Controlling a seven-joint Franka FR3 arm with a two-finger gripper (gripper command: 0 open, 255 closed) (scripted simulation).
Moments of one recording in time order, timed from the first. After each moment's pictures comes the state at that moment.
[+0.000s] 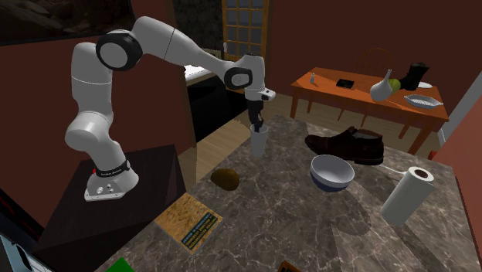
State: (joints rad) arm -0.03 0.38 -0.04 -1.71 -0.07 2.14 -0.05
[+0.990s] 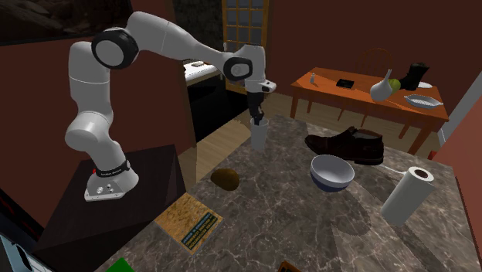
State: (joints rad) arm -0.03 0.35 -0.04 -1.67 -0.07 2.06 -0.05
